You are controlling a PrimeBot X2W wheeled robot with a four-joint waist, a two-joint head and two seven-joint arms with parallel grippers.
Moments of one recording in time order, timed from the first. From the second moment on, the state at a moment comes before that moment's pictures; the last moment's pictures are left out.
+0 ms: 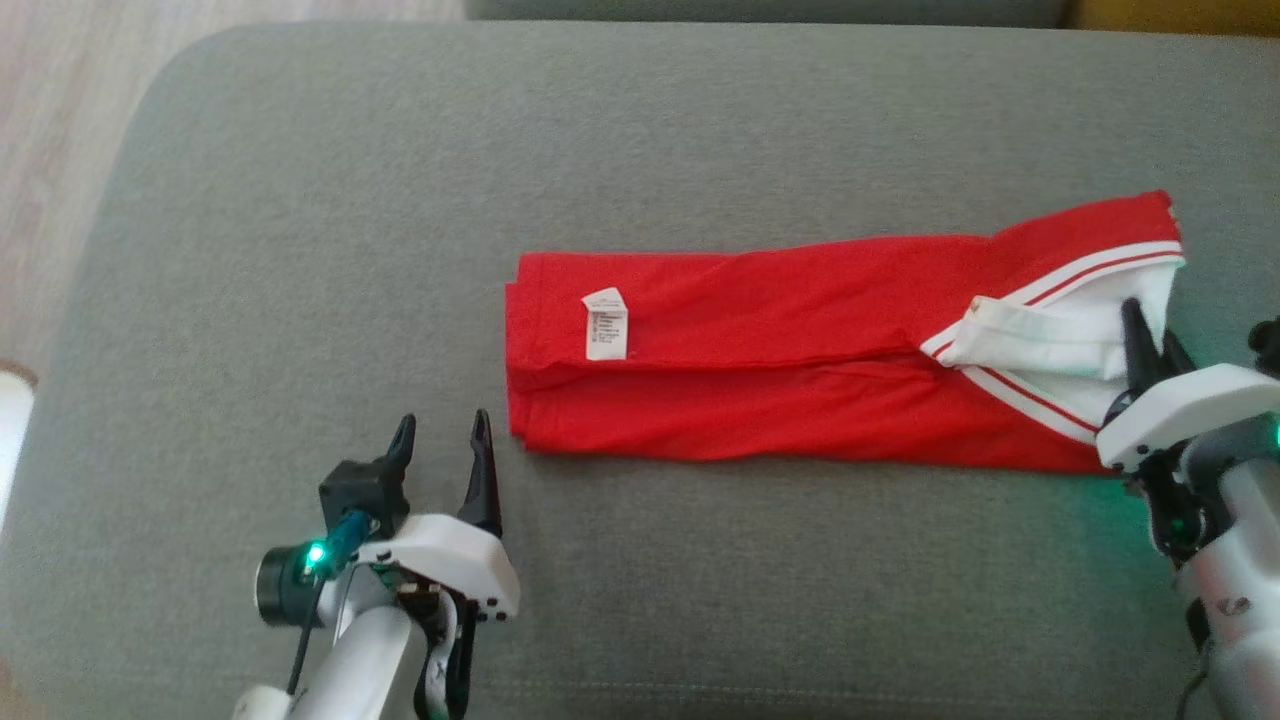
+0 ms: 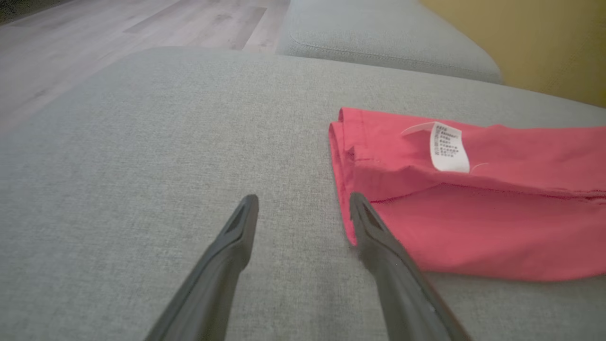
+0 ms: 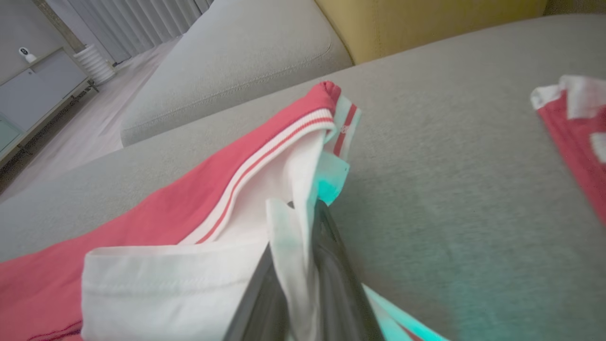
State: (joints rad) left arm -0.21 0.04 -0.38 0.48 -0.31 0.19 -0.25; right arm -0.51 -0.32 0.18 0.89 0.64 0.12 -0.11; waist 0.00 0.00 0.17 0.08
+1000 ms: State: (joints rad) left arm -0.20 0.04 -0.51 0.48 -0.38 0.19 -0.25; right arm -0.47 -0.13 0.47 0.48 0.63 0.12 0.11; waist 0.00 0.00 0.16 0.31
